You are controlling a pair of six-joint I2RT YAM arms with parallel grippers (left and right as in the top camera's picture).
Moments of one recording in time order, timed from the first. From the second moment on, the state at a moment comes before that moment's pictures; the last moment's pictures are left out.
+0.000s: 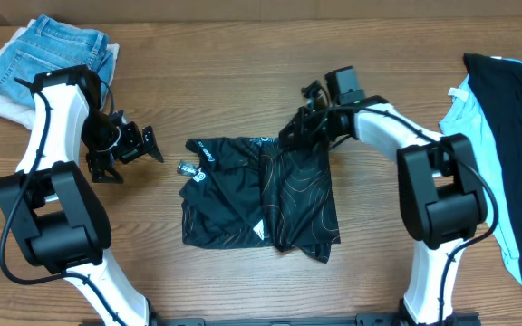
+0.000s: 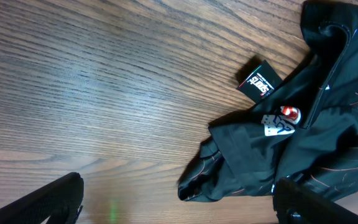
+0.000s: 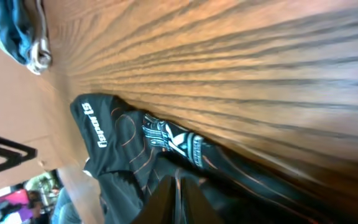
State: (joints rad) left arm 0.22 2.04 1.65 -1.42 0.25 -0.15; right arm 0.24 2.15 1.40 -0.41 -0.79 0.46
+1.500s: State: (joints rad) left arm 0.22 2.04 1.65 -1.41 0.25 -0.15; right arm 0.30 2.18 1.22 -0.13 -0.95 0.57
